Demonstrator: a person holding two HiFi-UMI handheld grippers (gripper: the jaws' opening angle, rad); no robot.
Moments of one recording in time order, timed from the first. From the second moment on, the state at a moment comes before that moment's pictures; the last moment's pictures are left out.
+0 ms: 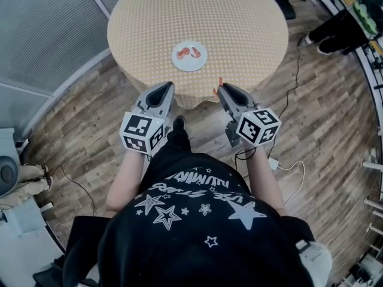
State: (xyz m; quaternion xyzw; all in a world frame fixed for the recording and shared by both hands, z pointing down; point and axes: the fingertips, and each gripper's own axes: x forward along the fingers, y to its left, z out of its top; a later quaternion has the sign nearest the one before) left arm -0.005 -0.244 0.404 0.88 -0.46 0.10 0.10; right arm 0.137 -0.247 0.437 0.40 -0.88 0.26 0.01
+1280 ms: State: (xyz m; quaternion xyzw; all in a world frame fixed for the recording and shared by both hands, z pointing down) left arm -0.066 -0.399 0.497 0.88 -0.41 0.18 0.17; right arm 0.043 -0.398 0.549 0.41 -0.84 0.34 0.13
